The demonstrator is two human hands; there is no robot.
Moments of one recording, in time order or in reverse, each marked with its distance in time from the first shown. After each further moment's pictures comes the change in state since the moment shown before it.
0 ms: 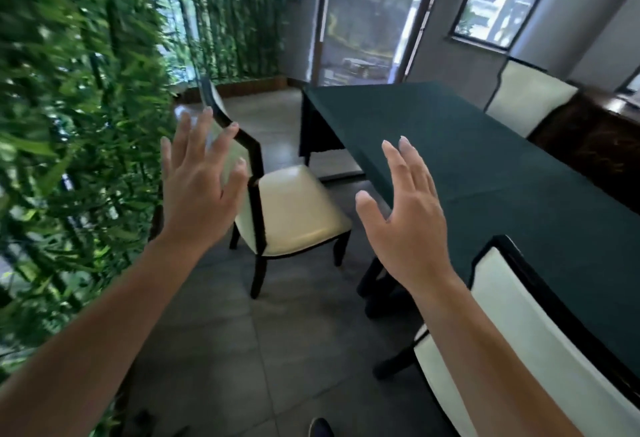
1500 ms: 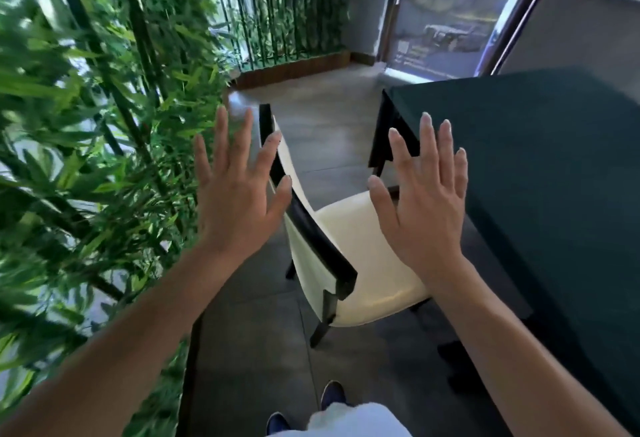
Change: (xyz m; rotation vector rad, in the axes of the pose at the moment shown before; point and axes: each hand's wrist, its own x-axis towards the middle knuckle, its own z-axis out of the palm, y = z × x) left_hand 0.282 -0.245 0.186 0.403 -0.142 0.073; right_hand 0.375 0.019 0.322 -0.292 0.041 -0.178
